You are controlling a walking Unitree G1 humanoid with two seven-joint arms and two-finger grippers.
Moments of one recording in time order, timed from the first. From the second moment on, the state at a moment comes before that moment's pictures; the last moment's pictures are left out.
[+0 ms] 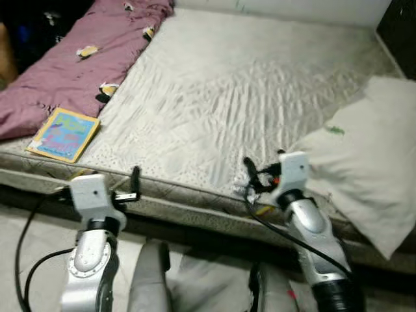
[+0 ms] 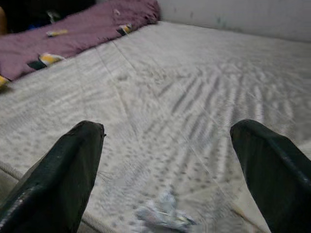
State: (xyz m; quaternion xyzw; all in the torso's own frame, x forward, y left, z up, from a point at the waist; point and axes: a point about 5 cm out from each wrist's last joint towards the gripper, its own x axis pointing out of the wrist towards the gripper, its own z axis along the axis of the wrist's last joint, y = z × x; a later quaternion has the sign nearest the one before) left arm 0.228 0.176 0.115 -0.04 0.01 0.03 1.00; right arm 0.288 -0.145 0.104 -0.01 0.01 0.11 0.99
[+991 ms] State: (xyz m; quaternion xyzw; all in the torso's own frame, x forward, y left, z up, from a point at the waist) left arm 0.189 0.185 0.120 -0.02 0.05 0.07 1.00; right arm 0.305 -0.085 0.076 -0.02 0.06 0.23 0.97
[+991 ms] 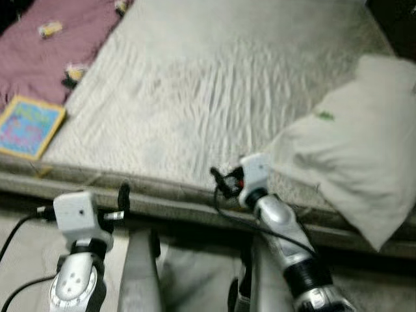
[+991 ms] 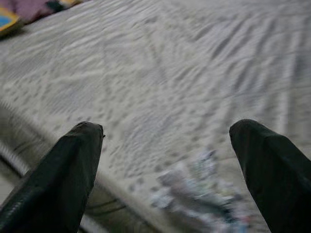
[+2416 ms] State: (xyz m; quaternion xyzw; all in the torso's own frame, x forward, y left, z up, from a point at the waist) left arm 0.173 0.177 0.140 -0.01 0.05 0.09 1.00; right arm 0.361 -0.059 0.097 -0.14 0.05 0.10 0.98
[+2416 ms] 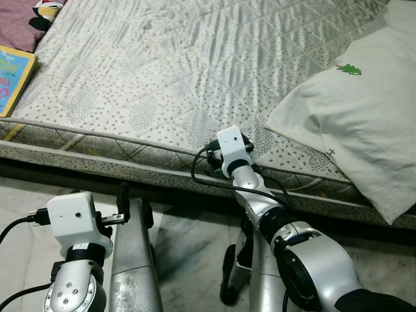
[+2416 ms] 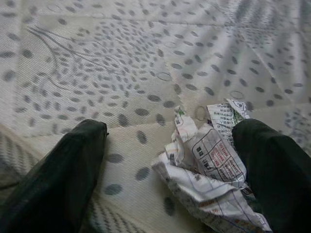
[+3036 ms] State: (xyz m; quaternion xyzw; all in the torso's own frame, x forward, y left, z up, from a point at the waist) left arm 0.193 0.179 0.138 -0.01 0.03 0.09 1.00; right arm 0.366 -0.088 0.089 -0.15 0.10 0.03 0.98
